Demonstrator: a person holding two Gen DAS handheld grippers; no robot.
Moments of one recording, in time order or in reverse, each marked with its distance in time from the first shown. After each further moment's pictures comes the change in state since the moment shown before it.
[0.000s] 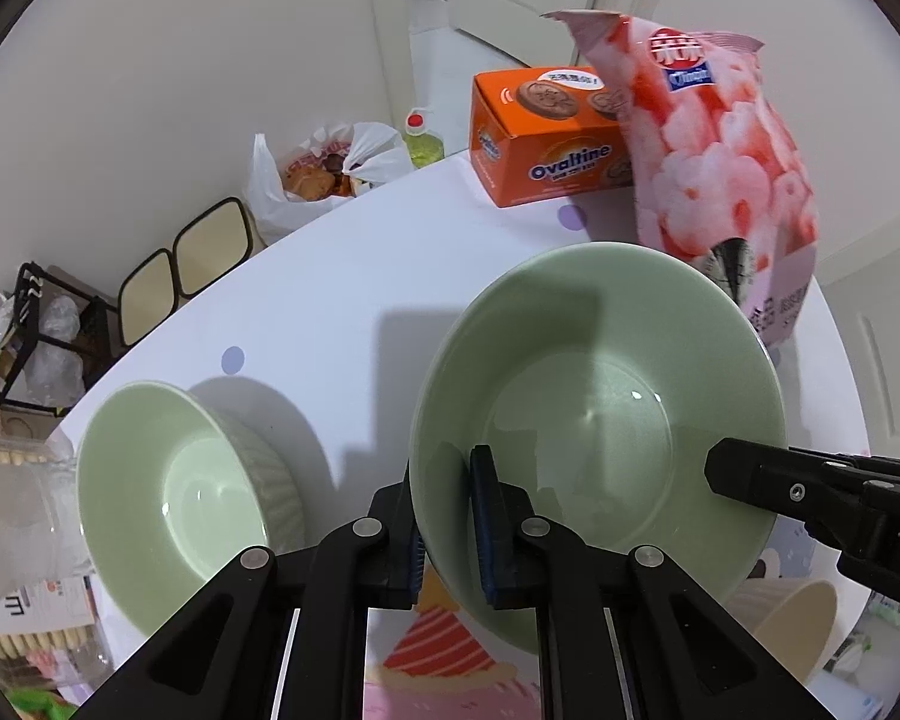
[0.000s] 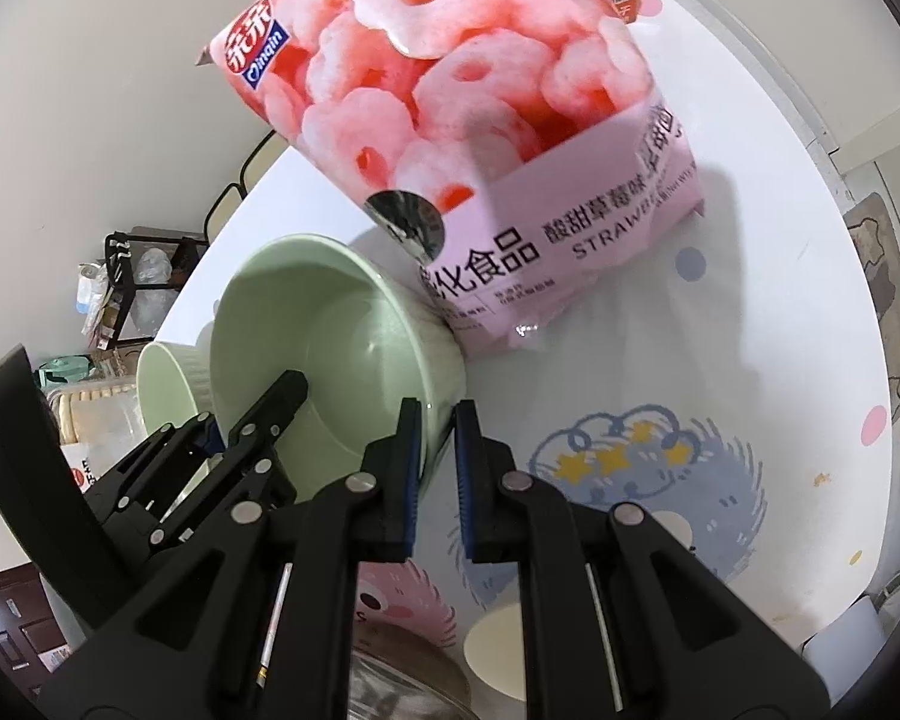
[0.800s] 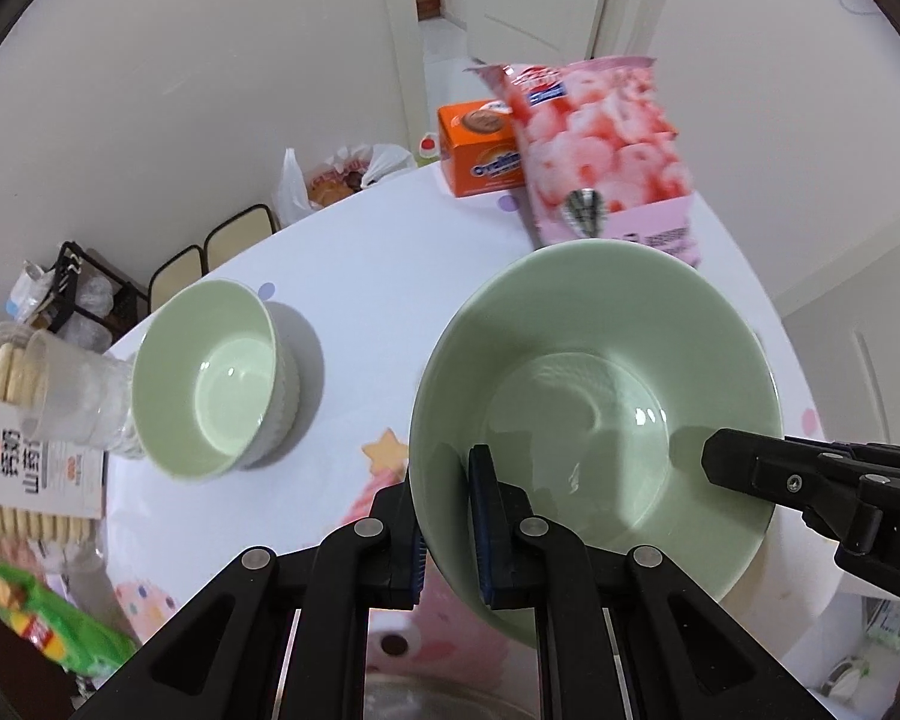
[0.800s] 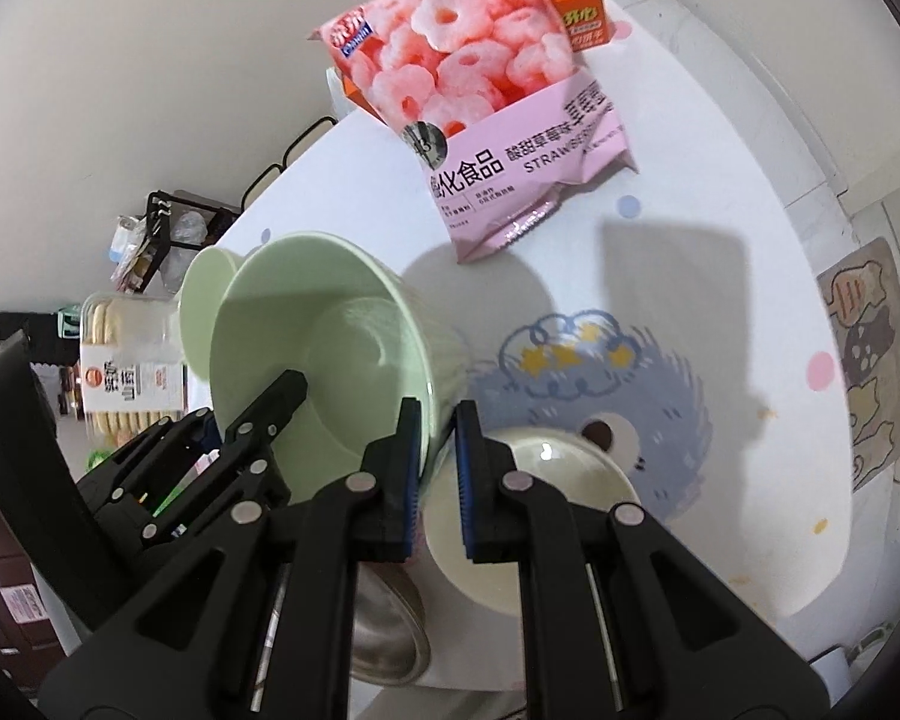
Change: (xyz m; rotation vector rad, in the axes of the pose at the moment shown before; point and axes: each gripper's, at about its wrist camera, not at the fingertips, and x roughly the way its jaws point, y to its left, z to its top) left arm -0.080 -0.044 -0.069 -0.052 -0.076 0.034; right arm -0.058 -0.010 -0.062 -0.133 -0.054 0.036
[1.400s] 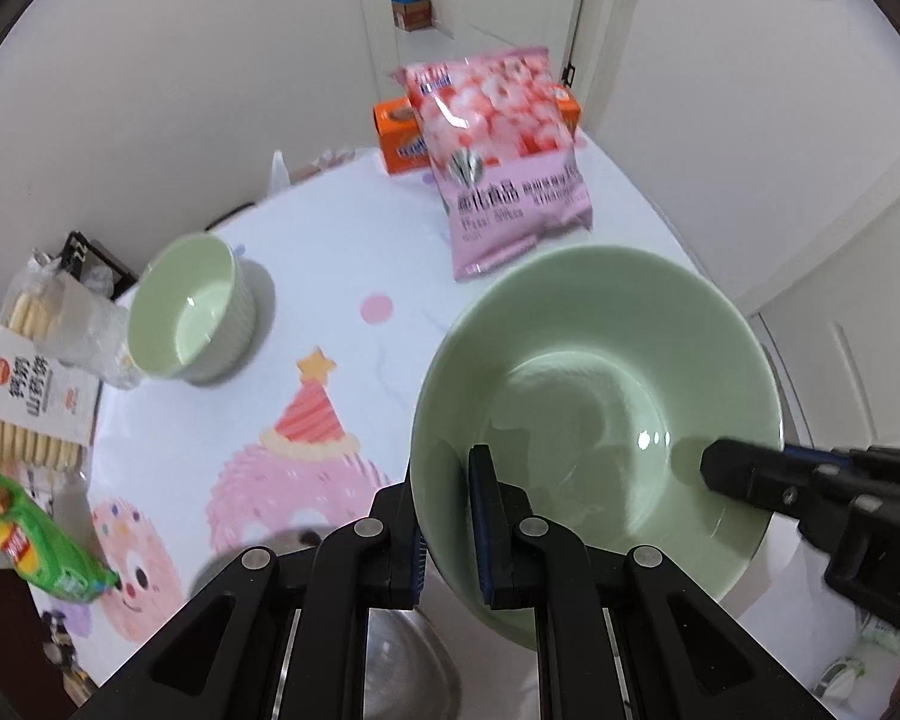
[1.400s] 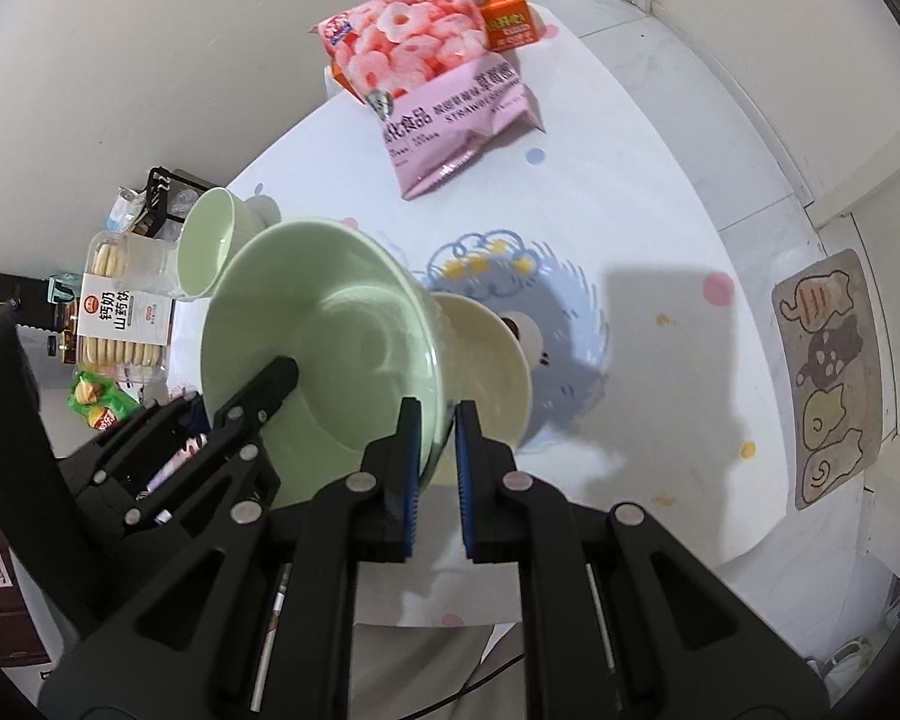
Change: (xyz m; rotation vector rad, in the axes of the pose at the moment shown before) left arm -0.041 -0.062 -0.056 -0.008 -0.012 -0.011; right arm -0.056 -0.039 -0.072 -0.049 -0.031 -0.047
